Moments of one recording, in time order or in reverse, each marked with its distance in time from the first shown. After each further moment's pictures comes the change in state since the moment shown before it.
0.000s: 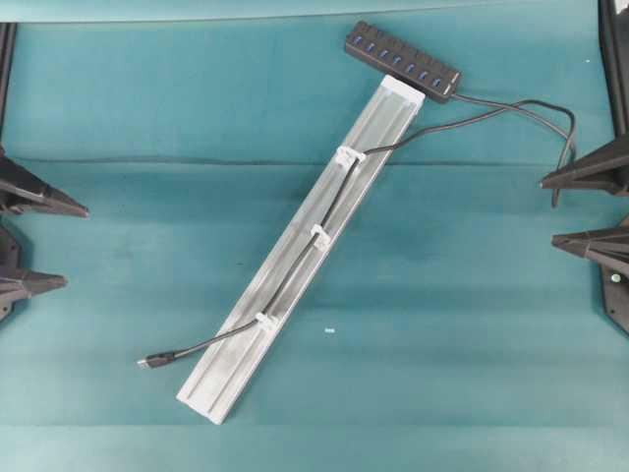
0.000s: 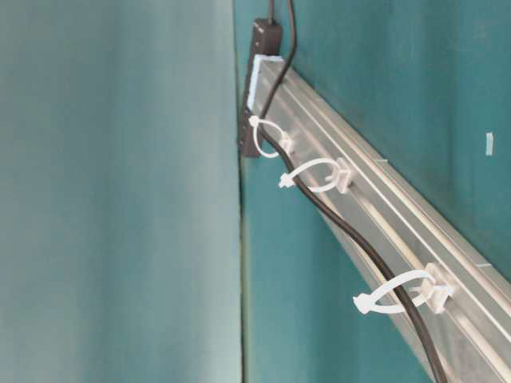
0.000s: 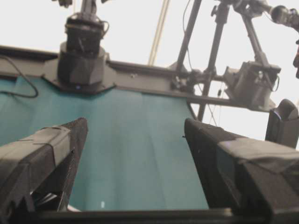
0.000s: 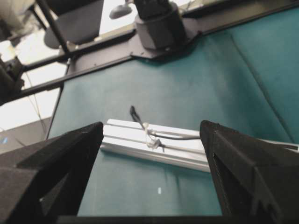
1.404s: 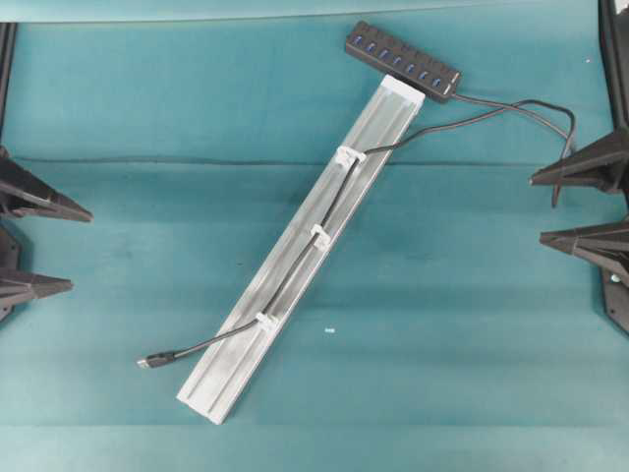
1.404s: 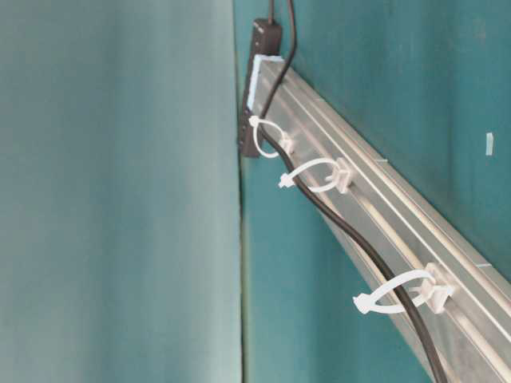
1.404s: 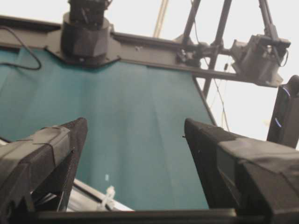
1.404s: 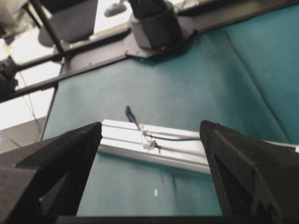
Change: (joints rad) left arm 0.000 -0.002 -0.021 0.000 0.120 -0.002; right arm -0.009 0.052 -0.014 0.000 -0.020 0.002
